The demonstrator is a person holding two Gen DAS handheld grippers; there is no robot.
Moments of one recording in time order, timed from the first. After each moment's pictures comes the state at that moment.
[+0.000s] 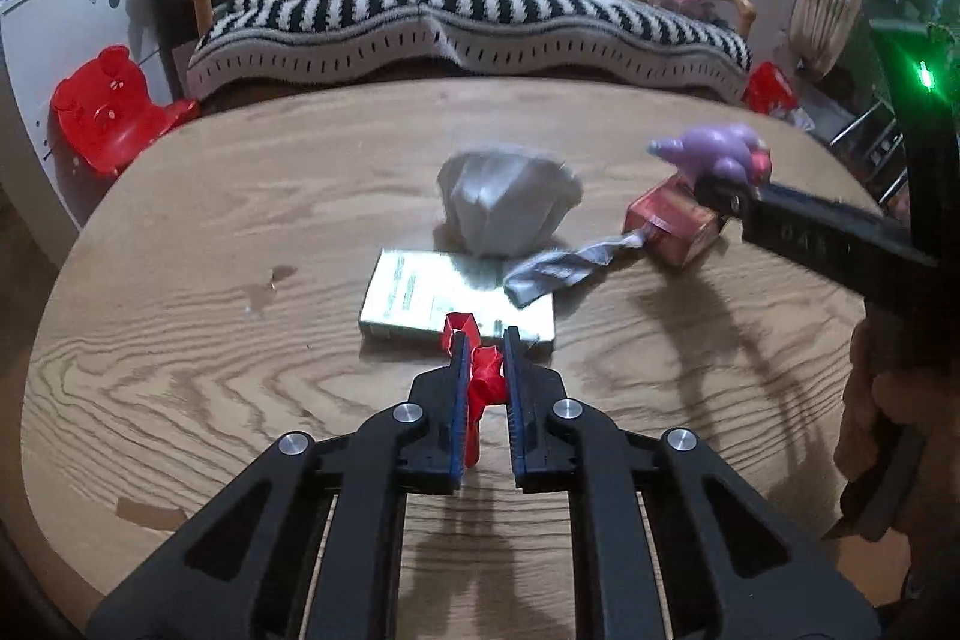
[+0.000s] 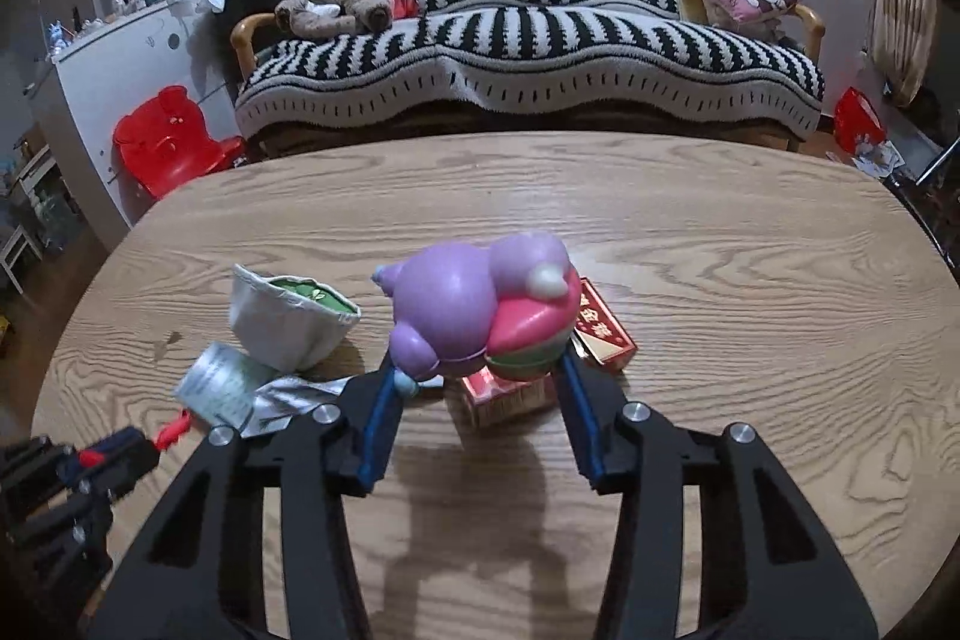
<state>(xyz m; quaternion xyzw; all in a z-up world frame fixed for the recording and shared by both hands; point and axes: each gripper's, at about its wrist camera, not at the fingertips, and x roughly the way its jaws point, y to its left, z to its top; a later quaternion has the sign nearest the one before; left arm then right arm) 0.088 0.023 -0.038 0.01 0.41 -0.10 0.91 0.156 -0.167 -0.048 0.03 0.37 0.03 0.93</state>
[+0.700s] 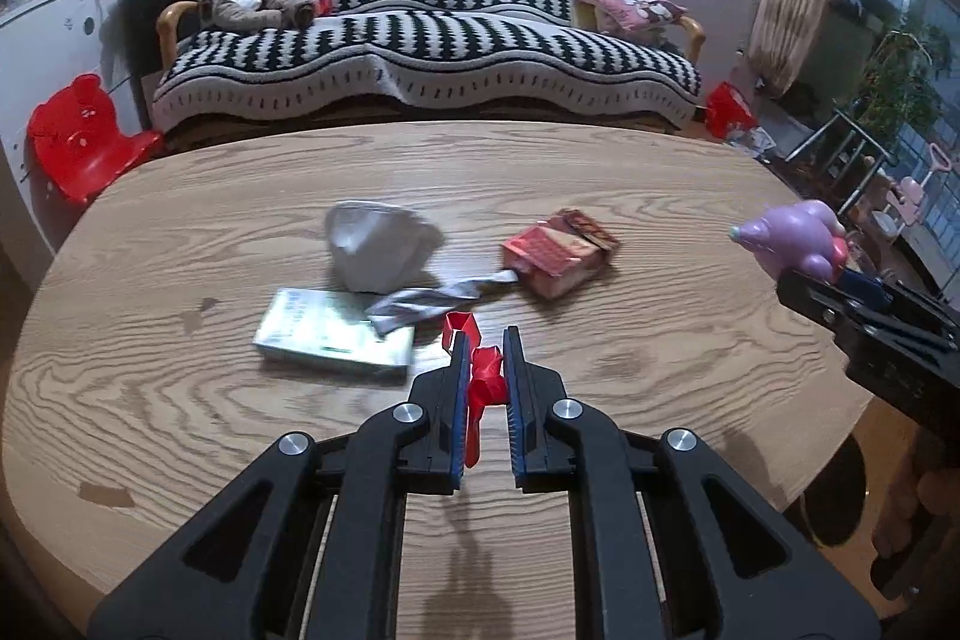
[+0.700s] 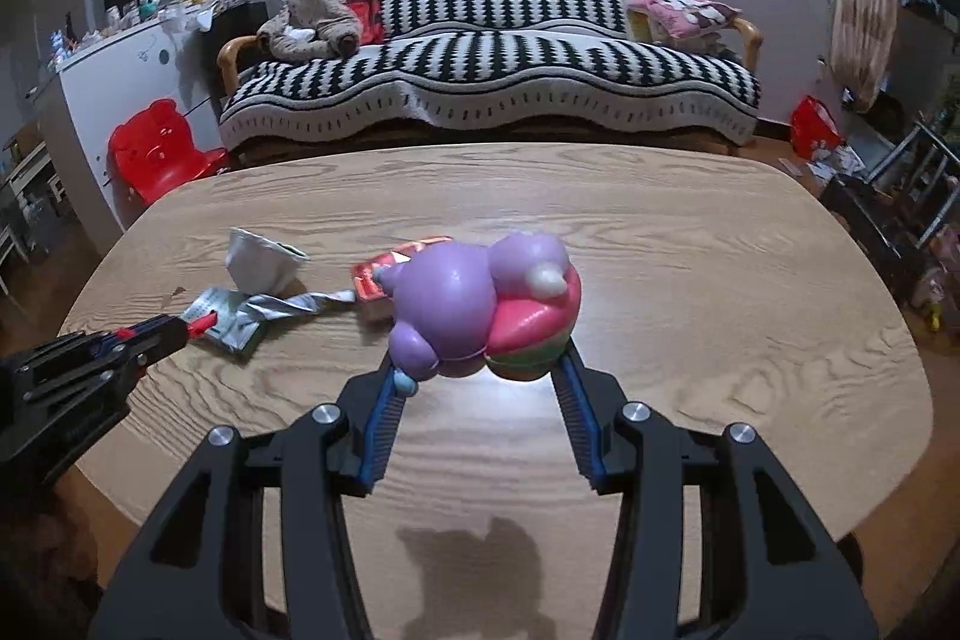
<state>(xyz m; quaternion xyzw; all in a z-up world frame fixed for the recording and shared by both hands) 0.061 -0.042 -0.008 0.00 0.38 -0.15 0.91 0.031 -0.251 -0.005 0.03 0.35 0.00 0.94</state>
